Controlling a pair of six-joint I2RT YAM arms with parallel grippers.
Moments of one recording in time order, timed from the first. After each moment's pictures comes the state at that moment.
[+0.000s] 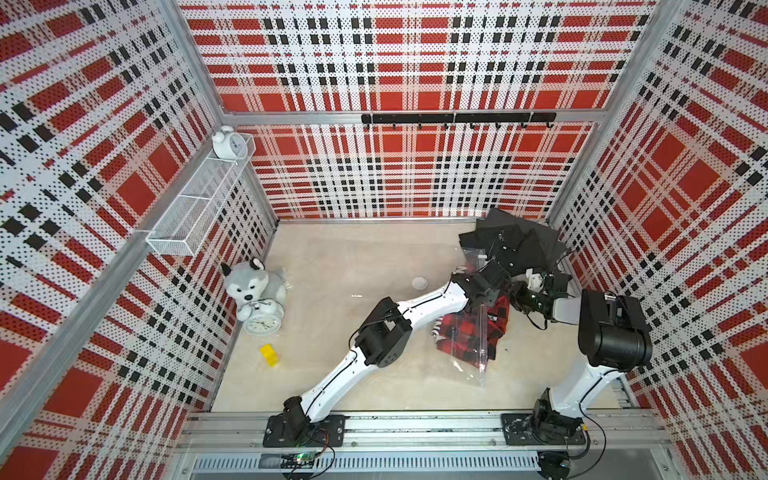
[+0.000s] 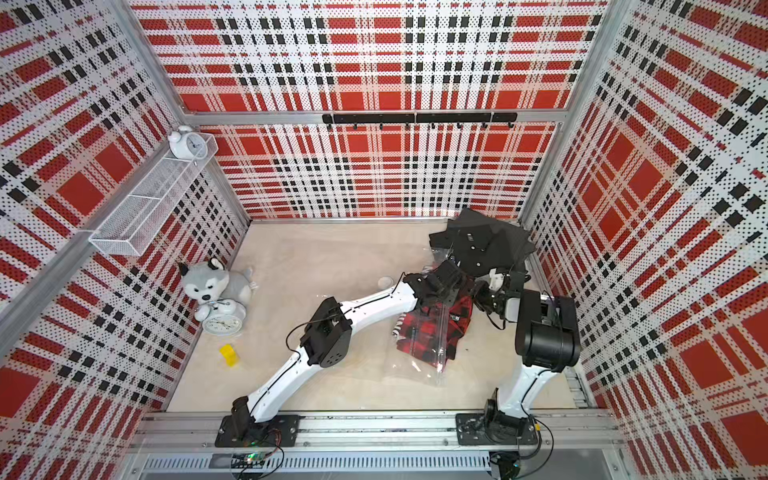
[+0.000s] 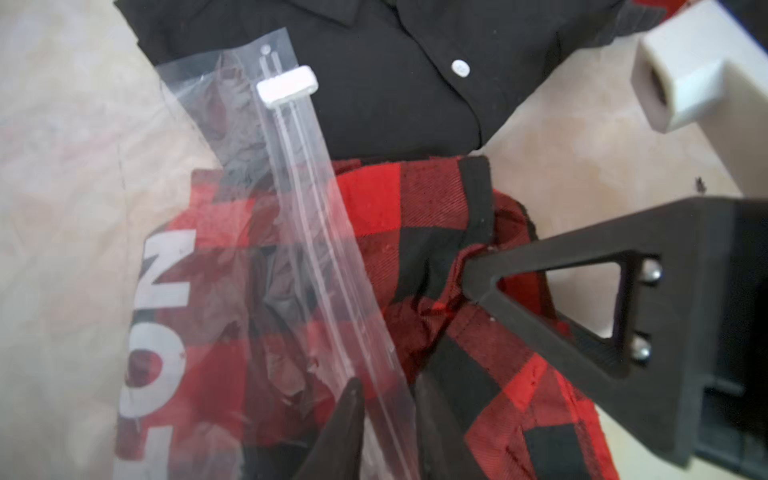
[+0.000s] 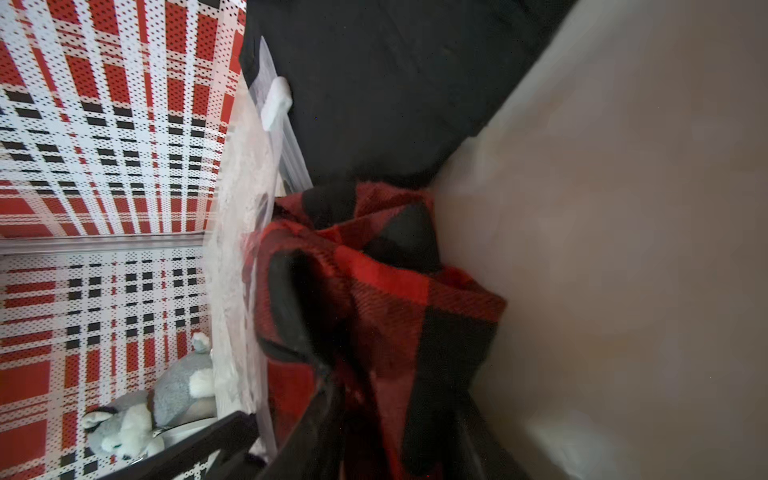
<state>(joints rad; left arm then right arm) -1.01 2.56 2.29 -0.57 -0.25 -0.38 -0.23 1.79 0.72 0.26 -0.71 0.62</state>
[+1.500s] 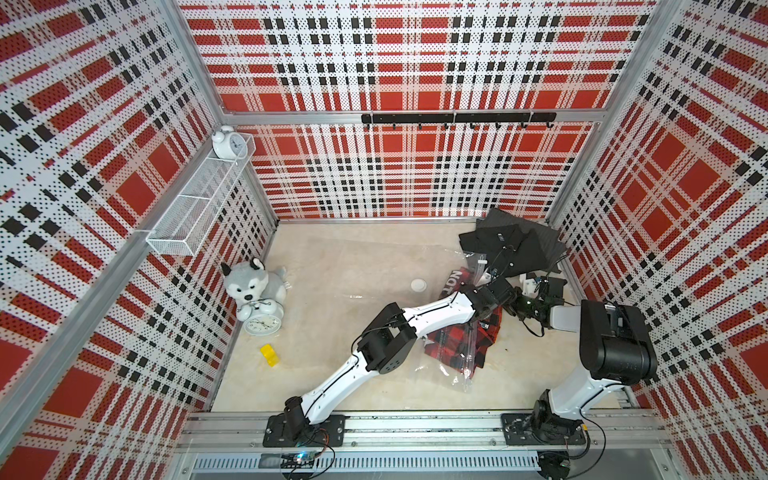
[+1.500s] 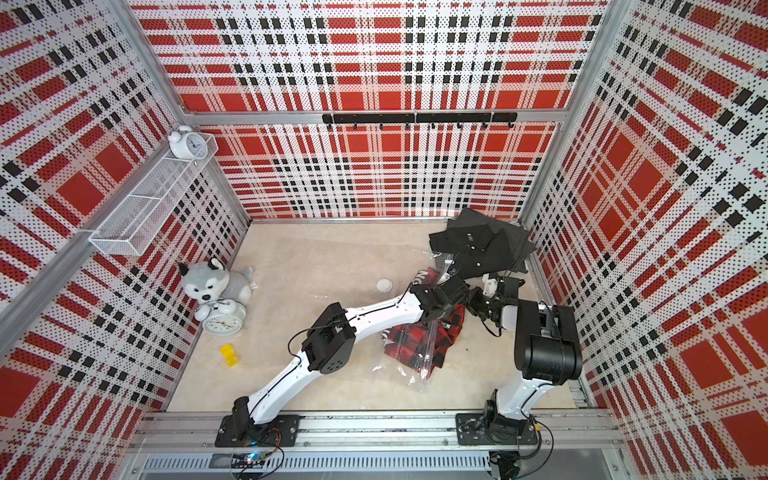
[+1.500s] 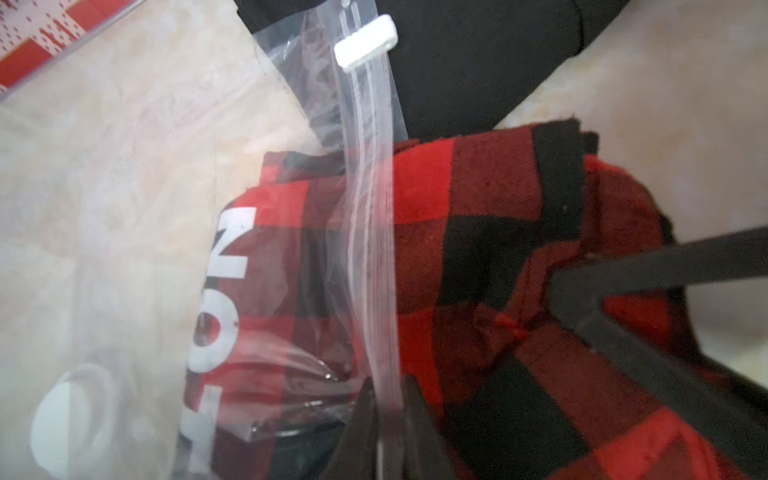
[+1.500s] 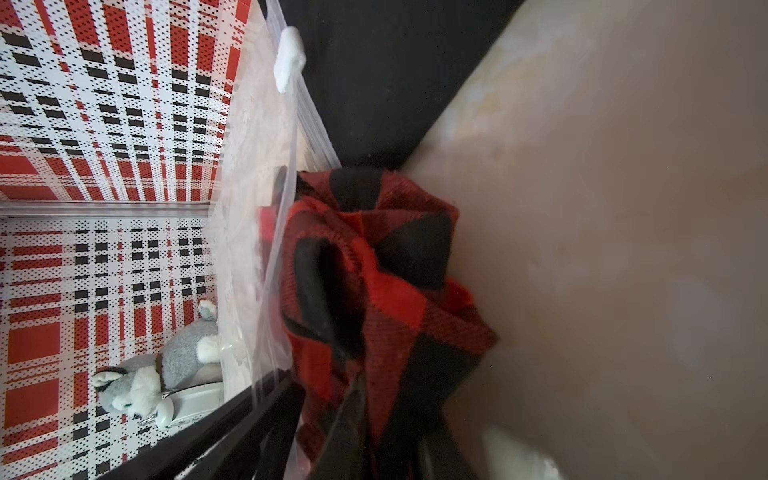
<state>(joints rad) -1.07 2.54 2.24 -0.69 -0.53 -0.37 -0.18 1.68 0.62 0.24 -0.71 0.62</state>
